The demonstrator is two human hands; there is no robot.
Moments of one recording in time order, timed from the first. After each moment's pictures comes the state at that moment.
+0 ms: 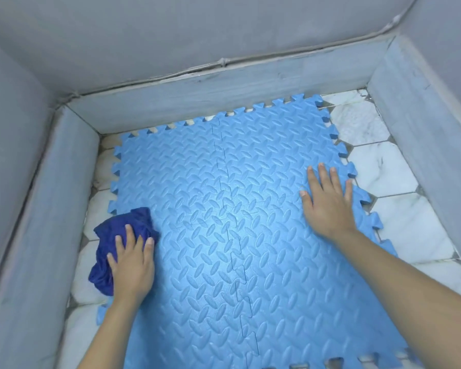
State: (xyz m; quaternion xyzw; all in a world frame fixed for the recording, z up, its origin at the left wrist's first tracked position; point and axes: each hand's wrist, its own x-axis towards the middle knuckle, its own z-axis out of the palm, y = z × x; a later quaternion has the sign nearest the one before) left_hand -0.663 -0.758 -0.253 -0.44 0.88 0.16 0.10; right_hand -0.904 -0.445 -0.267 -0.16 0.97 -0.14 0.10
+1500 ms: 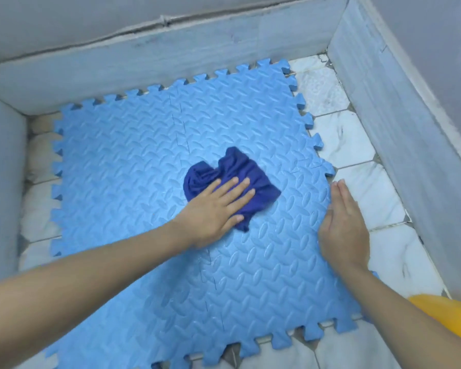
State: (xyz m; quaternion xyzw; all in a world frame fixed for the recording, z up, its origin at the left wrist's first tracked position) left_hand -0.806 -0.632 -0.251 0.21 0.96 0.05 0.16; right_hand -0.834 -0.349 -0.285 -0.02 0.98 -0.21 -0.04
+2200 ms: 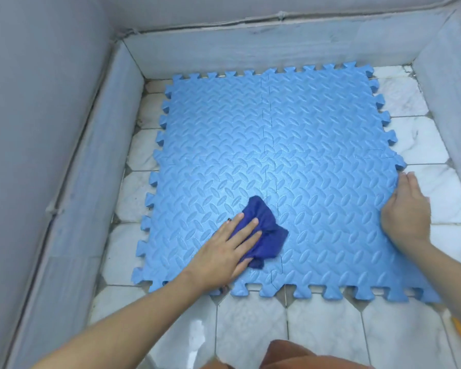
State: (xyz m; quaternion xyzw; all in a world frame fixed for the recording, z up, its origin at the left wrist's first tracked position) left_hand -0.587 -0.660 -0.267 0.10 0.99 0.05 0.07; right_hand -0.835 -0.354 -0.271 -0.04 0.98 -0.17 0.03
